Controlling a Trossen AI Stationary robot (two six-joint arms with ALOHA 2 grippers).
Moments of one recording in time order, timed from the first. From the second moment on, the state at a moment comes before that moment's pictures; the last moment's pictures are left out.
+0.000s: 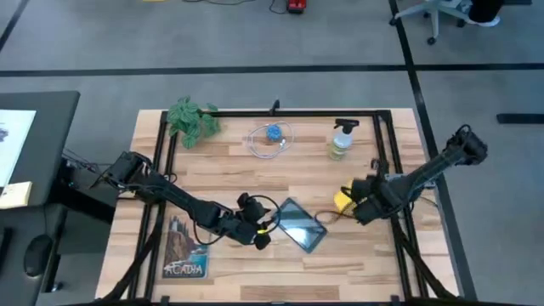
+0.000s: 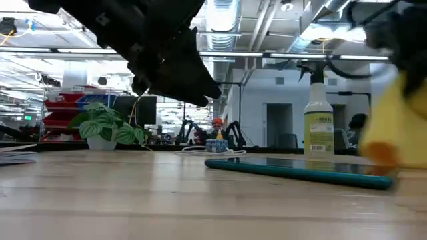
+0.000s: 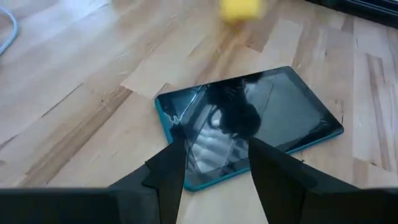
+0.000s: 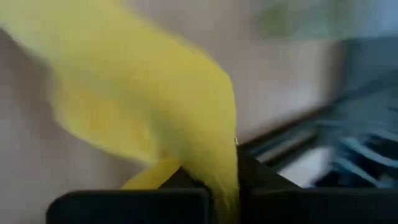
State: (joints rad) left arm -0.43 1.75 0.97 0.04 -0.66 -0.68; right arm 0.52 1.26 0.92 -1.55 0.65 0.87
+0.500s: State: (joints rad) left arm -0.43 1.75 0.97 0.04 -0.67 -0.68; right arm 0.64 1.27 0.69 -1.08 0.37 0.87
